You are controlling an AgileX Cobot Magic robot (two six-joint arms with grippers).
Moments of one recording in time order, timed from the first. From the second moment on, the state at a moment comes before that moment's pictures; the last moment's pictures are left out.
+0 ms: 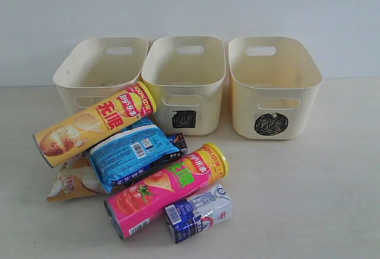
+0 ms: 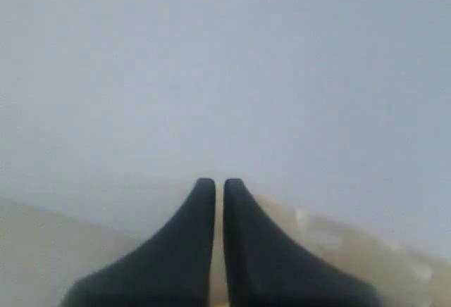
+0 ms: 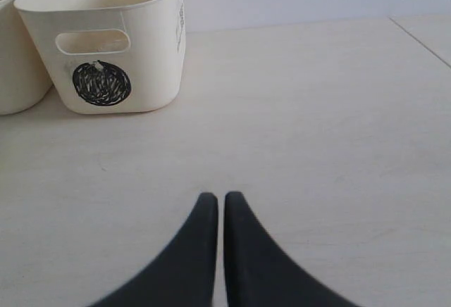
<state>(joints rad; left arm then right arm) 0.00 0.00 0.00 -0.12 -0.15 -0.18 -0.05 0.01 0.00 0.11 0.37 -0.04</state>
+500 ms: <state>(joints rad) 0.00 0.20 -0.42 0.10 -0.15 -0.36 -0.05 0.01 0.00 0.11 0.37 -0.04</state>
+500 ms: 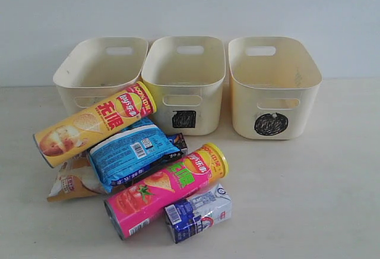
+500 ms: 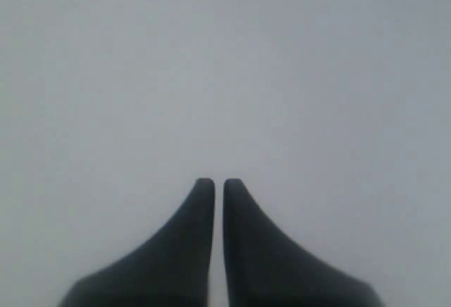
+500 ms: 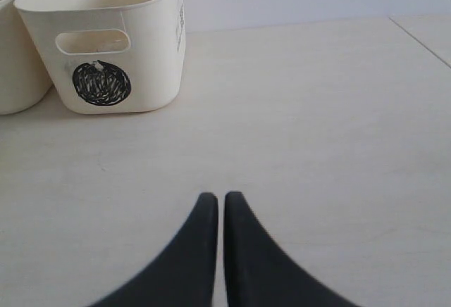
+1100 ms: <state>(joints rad) 0.00 0.97 -1.03 -0.18 0.81 0.23 -0.05 0.01 0.00 0.11 0.37 -0.04</state>
